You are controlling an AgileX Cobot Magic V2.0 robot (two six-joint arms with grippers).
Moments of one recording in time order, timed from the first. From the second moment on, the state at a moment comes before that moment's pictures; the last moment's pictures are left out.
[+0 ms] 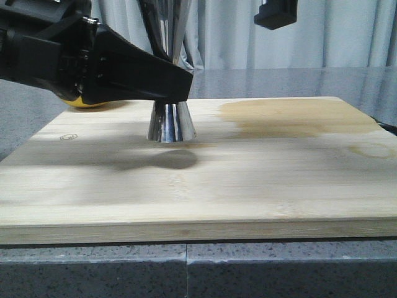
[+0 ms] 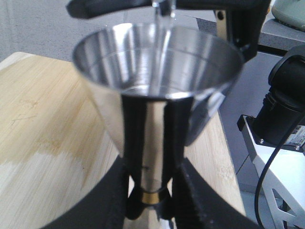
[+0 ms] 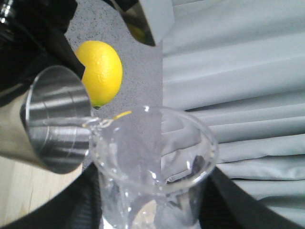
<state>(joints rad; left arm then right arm) -0.36 1.64 -0.83 1.53 -1.16 -1.03 0.69 1.25 -0.92 -1.46 -0.04 0.13</state>
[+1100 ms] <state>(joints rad) -0.36 1.64 -0.83 1.54 -1.16 -1.03 0.69 1.25 -0.92 -1.54 -0.05 0.13</state>
